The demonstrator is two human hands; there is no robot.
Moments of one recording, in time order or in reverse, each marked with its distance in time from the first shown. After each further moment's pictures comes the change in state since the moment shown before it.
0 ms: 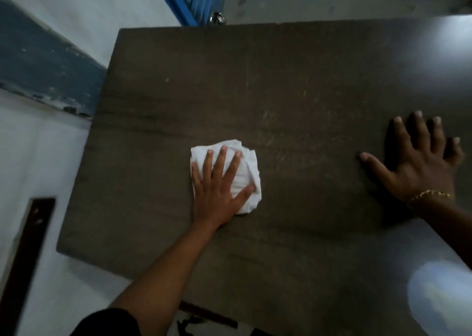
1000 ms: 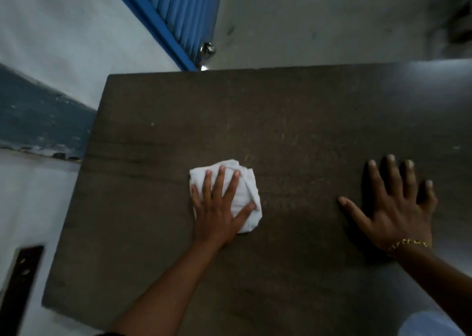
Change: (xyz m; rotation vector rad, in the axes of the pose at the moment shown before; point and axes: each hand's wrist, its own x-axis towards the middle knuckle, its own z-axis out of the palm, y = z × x) left_hand 0.064 0.033 -0.013 -0.012 -0.043 -0.002; right_hand 0.002 0.003 -0.003 -0.012 -0.049 0.000
